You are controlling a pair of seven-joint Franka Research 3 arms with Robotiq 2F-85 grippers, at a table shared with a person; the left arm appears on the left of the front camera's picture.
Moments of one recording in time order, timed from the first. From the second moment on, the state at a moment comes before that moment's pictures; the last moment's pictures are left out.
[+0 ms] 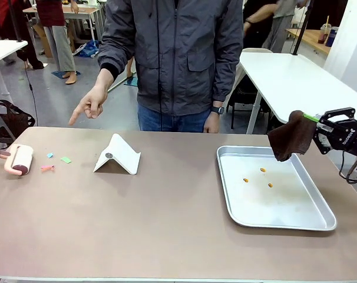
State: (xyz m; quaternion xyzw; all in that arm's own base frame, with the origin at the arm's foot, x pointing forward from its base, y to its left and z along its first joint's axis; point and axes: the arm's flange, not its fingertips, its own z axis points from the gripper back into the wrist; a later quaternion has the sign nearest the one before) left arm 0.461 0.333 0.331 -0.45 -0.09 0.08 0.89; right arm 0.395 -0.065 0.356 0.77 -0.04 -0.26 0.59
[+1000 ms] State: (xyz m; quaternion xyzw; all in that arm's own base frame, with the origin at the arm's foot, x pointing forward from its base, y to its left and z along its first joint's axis) left arm 0.486 0.278 0.326 -0.44 -0.07 0.07 0.89; right arm 0.395 -0.065 0.356 0.77 -0.04 -0.26 0.59
